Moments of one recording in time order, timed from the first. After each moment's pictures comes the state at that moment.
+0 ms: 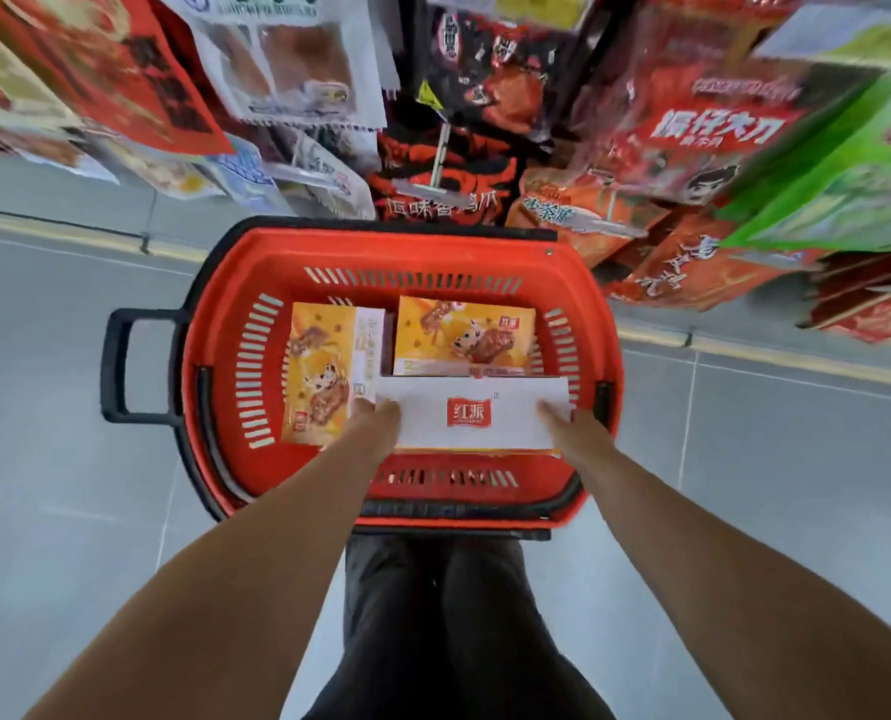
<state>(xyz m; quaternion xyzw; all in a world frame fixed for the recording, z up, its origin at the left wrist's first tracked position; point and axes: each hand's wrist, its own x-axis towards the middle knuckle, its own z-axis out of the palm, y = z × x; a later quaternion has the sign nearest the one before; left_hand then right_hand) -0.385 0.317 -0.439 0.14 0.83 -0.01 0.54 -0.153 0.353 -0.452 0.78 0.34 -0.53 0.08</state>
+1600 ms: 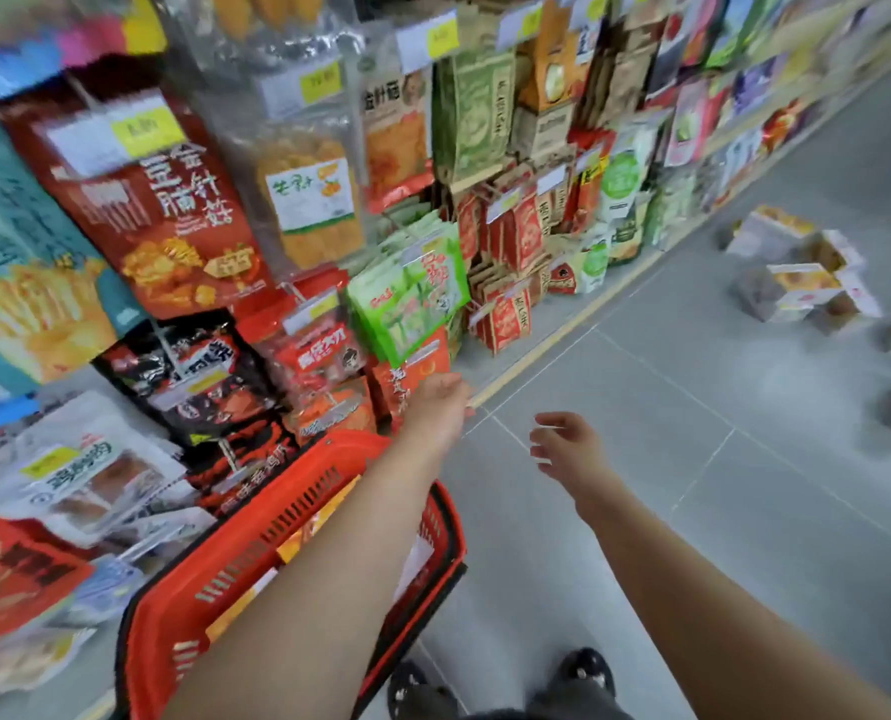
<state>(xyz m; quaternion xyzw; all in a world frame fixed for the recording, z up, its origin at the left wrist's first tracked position) -0.182 0.287 -0.120 0.54 0.52 0.17 0.64 -0.070 0.176 -0.166 0.77 0.11 -0.40 -0.49</state>
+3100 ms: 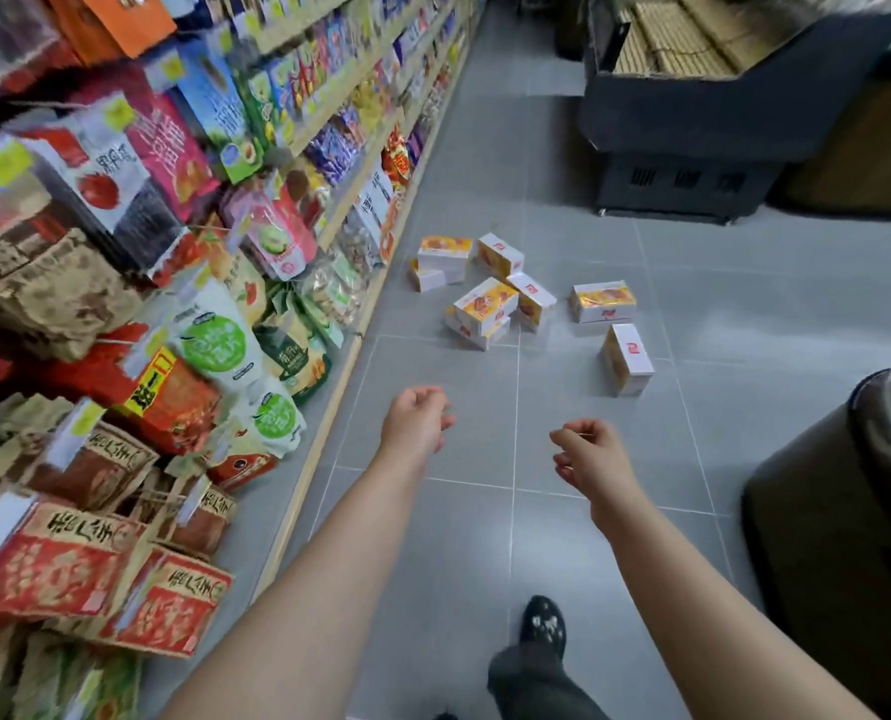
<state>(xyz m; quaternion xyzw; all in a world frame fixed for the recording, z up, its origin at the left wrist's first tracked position) 0.576 0.191 -0.112 0.65 0.32 0.01 0.69 0.592 0.010 -0.144 0.68 -0.19 -0.14 -0.69</state>
